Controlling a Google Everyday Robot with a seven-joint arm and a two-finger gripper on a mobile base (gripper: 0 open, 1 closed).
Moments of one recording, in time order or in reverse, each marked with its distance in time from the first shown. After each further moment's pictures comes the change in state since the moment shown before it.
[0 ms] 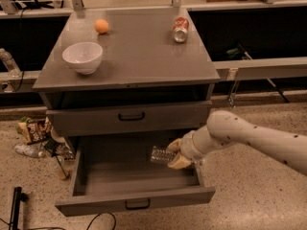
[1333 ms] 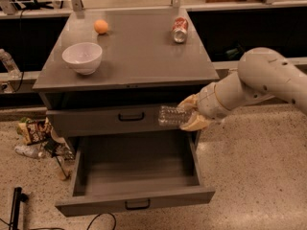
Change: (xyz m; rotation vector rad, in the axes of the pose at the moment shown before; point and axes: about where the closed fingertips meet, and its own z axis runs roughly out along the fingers) arm -0.092 -0.040 -0.177 0.096 0.009 -0.182
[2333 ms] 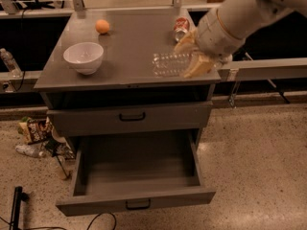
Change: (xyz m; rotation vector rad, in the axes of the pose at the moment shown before) arm -0.100 -0.074 -0.128 0.061 0.109 -0.236
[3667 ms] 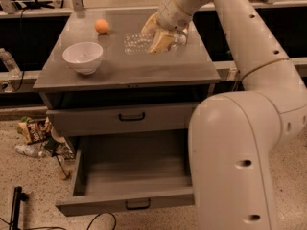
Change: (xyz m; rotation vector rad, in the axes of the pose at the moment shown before) arm 0.002 -0.140 0.107 -0.123 -0.181 -0.044
